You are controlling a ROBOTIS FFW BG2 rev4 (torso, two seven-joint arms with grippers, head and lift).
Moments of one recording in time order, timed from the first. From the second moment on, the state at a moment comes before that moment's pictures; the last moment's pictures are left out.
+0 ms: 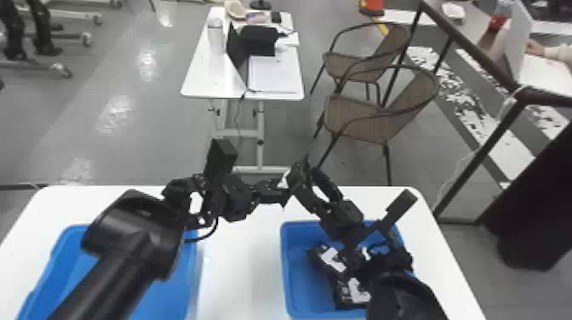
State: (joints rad) left arm -0.43 0.06 -0.38 -1.01 0.03 0.07 -0.79; right arm -0.07 0.00 0.02 -1.22 -0.61 -0.07 0.82
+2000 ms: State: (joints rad) left arm 0.09 0.22 0.08 -1.65 0.27 0.33 -0.59; right arm 0.09 0.00 -0.21 -1.12 -0.63 -0.11 0.63
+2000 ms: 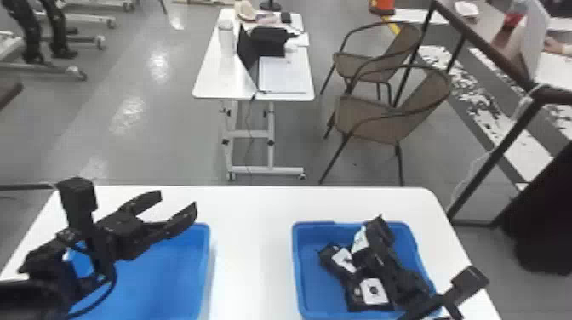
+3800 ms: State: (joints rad) left arm 0.47 0.10 0.25 -1.68 0.20 -0.36 -0.57; right arm 0.57 0.00 -0.39 -1.54 -0.09 -0.60 0.47
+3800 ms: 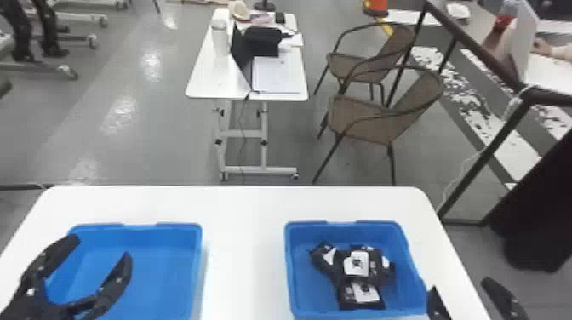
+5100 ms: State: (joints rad) left arm 0.47 0.11 0.24 -1.67 0.23 -0.31 -0.57; right arm 0.55 0.00 -0.39 -1.54 -0.11 -0.58 0.47
